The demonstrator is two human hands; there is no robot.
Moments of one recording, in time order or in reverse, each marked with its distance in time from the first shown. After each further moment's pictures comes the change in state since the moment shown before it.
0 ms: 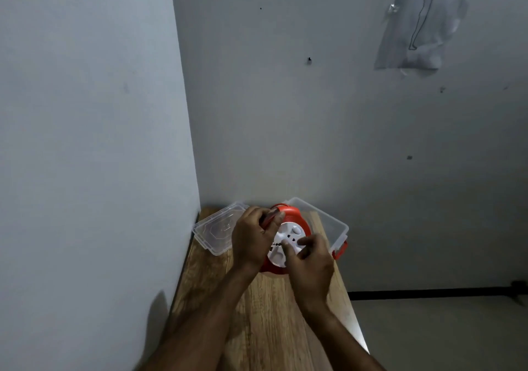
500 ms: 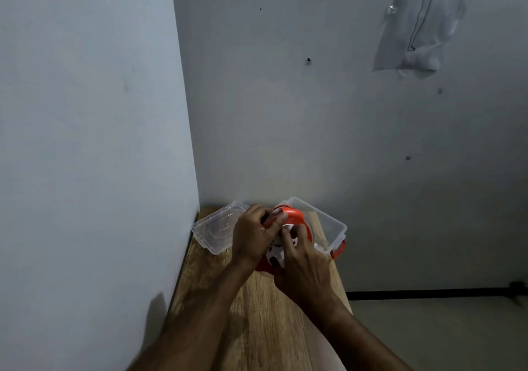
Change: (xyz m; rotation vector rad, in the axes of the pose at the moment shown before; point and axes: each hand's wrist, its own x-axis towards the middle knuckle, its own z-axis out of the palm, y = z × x) left_hand 0.005 0.000 0.001 -0.015 -0.076 0.043; right_hand 0.011 0.006 -0.012 -0.839 -0.183 -0.739
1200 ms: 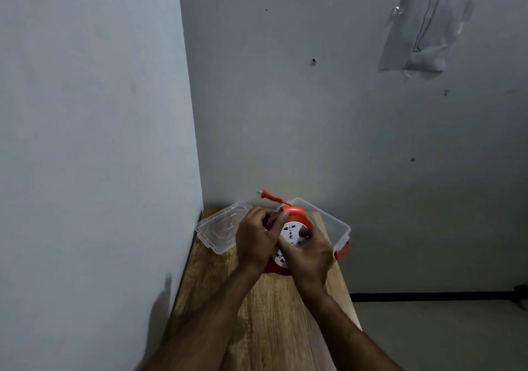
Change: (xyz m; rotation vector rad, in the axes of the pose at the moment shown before) left_hand -0.011 0.013 -0.002 -0.034 0.097 -0.074; right_hand 0.017 -0.013 0.010 0.750 0.128 0.697
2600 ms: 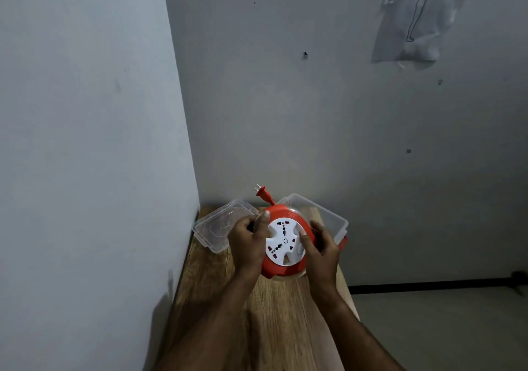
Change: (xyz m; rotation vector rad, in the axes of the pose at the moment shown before) left_hand -0.013 -0.014 0.010 -0.240 0.103 -0.374; right_hand 0.010 0.047 -0.005 0.458 -0.063 0.212
